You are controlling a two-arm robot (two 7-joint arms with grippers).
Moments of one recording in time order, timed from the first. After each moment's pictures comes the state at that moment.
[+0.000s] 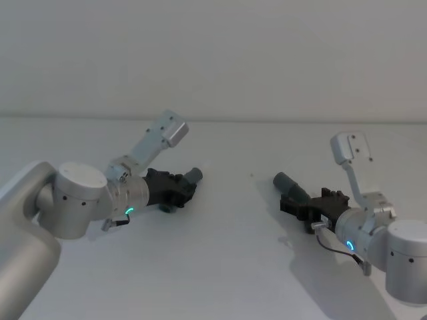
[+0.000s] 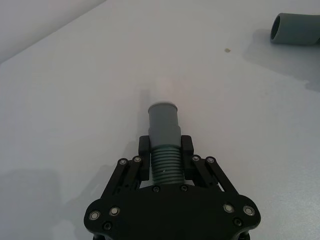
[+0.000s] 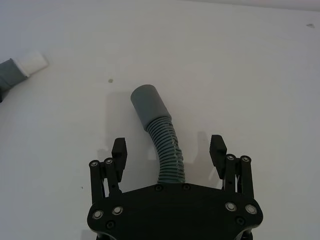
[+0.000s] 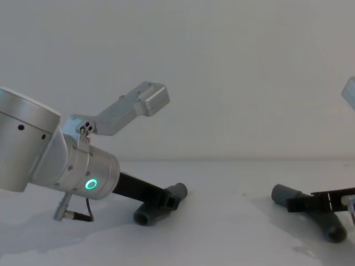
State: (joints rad) left arm -0.58 0.24 0.56 -1.26 -0.20 0.56 -0.38; right arm 0.22 0.24 -0.27 -1.60 0.28 0.67 0.02
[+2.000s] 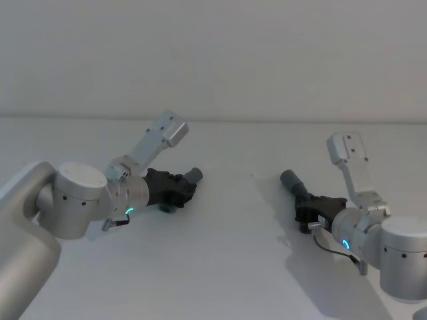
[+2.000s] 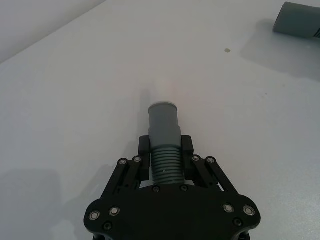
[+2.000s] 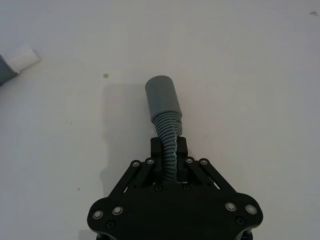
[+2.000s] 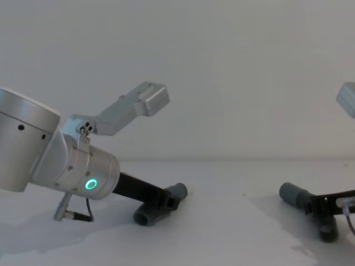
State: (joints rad) left arm -0.58 0.24 0.56 -1.26 -0.20 0.56 -0.38; right arm 0.23 0.21 -0.26 -1.58 0.25 0.71 0.01
